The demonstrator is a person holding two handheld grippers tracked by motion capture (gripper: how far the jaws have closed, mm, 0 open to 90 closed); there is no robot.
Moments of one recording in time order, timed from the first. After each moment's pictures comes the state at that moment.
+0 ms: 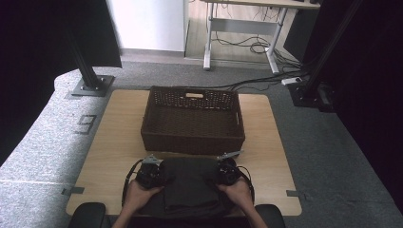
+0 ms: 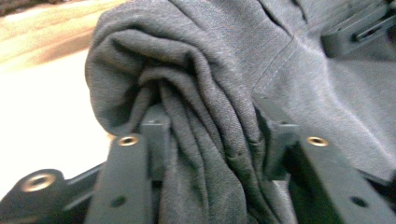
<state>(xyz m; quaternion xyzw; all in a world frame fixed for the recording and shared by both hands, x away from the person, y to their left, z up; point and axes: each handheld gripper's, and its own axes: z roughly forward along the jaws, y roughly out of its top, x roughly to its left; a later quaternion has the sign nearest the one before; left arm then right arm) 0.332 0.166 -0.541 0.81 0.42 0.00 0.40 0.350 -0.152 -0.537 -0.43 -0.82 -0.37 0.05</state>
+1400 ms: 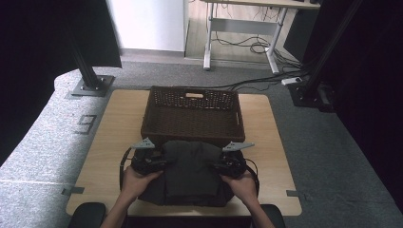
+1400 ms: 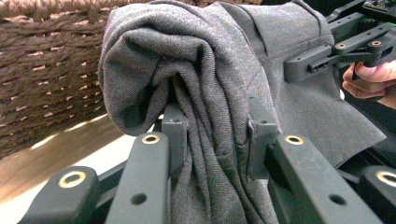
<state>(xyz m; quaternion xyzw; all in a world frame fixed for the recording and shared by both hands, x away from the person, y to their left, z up) 0.339 0.168 -0.467 0.79 0.38 0.01 0.48 0.339 -0.156 -0.465 -0.38 -0.81 -0.45 -0.03</state>
